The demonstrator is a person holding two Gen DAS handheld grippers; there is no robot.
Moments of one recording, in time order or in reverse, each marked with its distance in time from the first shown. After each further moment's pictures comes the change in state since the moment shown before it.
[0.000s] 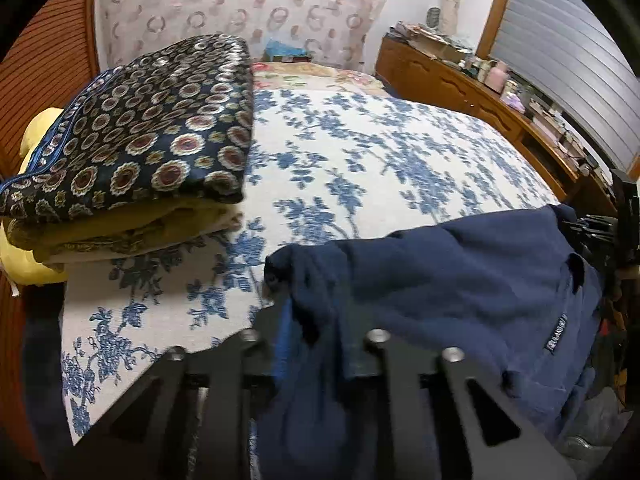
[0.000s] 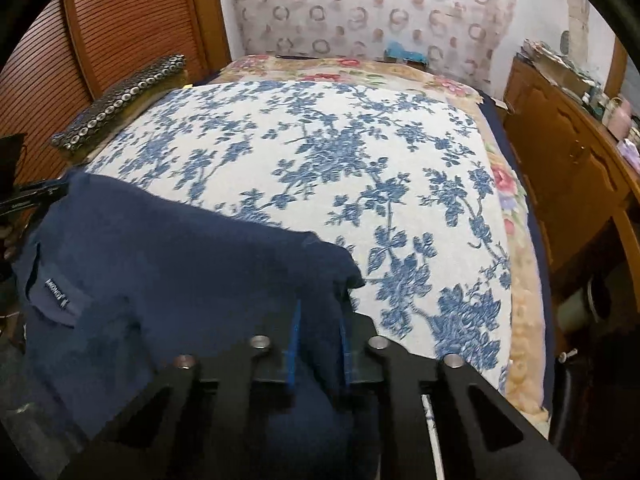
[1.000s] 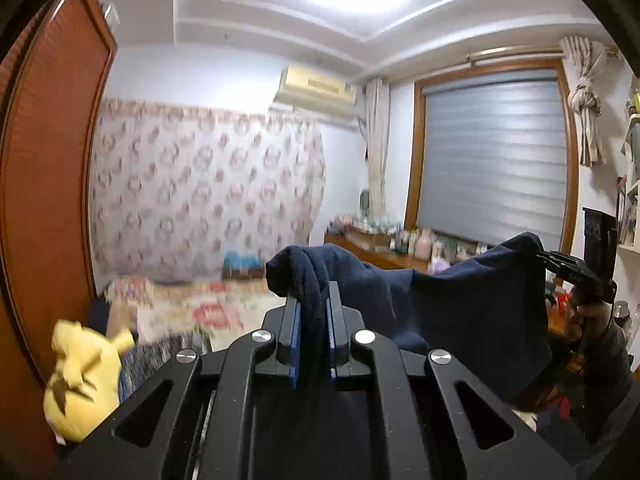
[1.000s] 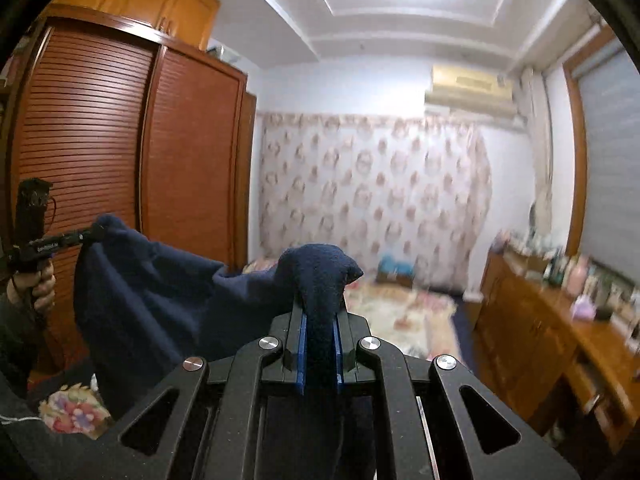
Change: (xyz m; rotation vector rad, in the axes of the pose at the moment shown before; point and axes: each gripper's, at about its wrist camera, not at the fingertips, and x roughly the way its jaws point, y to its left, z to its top) left arm -0.298 -0.062 0.084 0.138 -0.741 -0.133; right arm -0.328 0.075 0.046 -0.126 -0.748 -0.077
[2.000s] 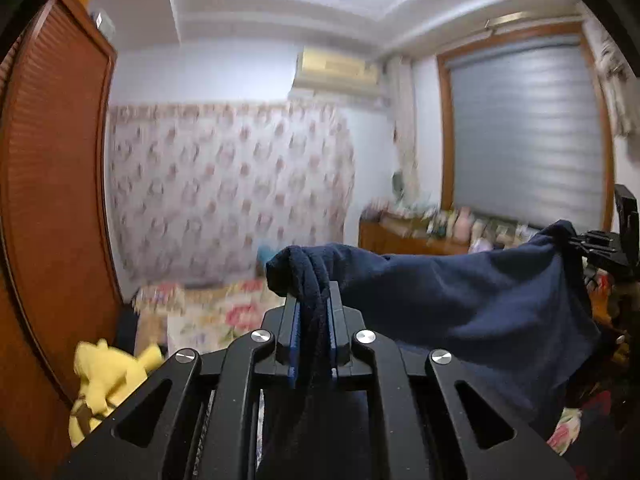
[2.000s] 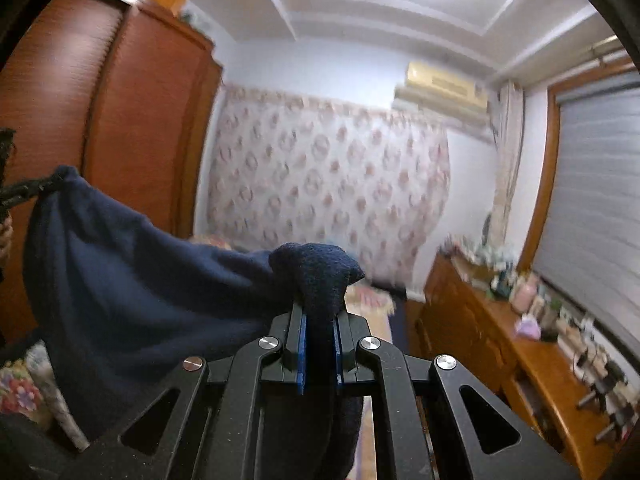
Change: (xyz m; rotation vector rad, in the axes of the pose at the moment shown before) left arm 0.107 0.042 -0.014 0.070 0.108 0.133; right arm 0.088 -0.009 -0.007 -0.096 0.144 -0.178
